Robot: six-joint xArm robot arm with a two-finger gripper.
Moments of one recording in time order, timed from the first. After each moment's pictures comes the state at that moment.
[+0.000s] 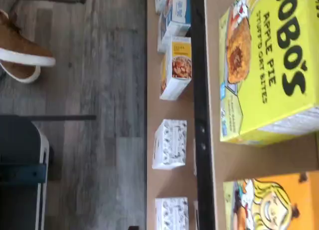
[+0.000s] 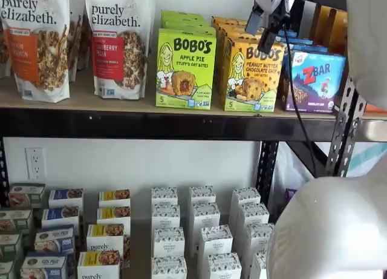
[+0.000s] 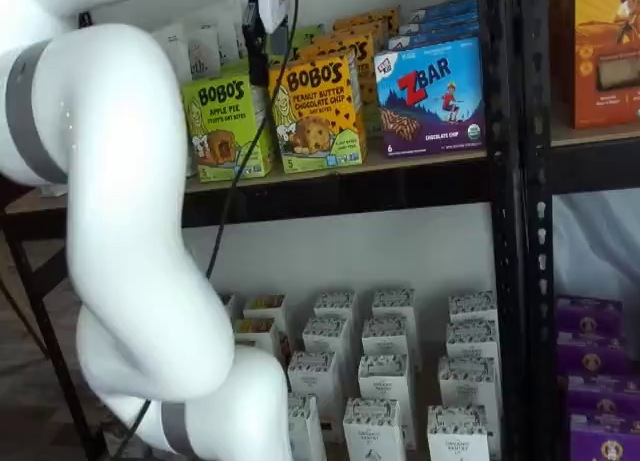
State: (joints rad) arm -0.10 -0.40 -1.45 0.28 1.71 -1.59
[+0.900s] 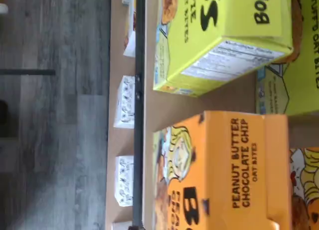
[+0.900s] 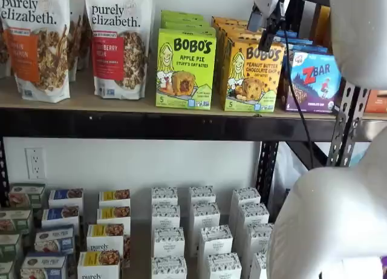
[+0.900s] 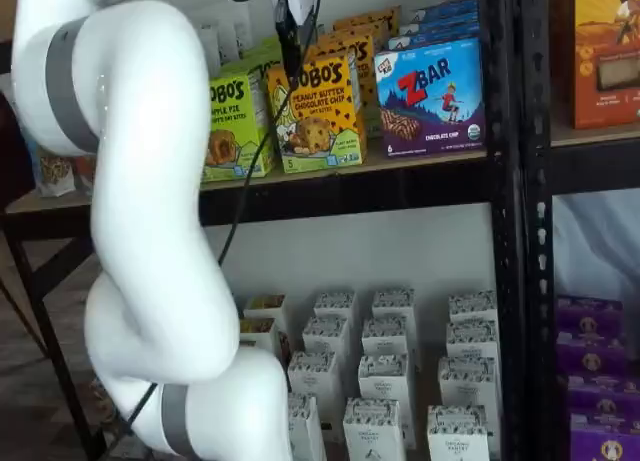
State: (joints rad) arm -0.08 -0.27 -1.53 0.16 1.58 -1.62
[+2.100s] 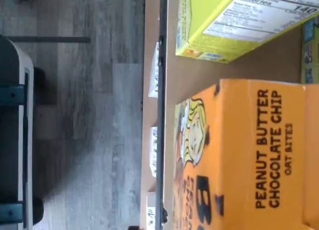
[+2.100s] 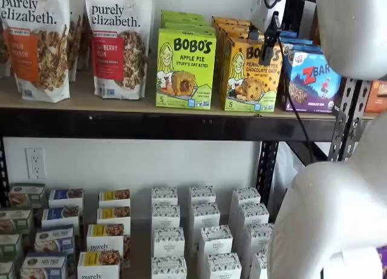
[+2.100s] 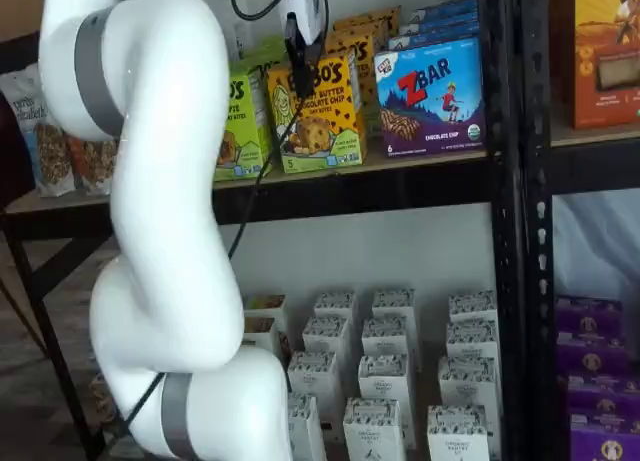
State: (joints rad) arm -0.03 -0.16 -1.58 0.05 1.66 -1.59
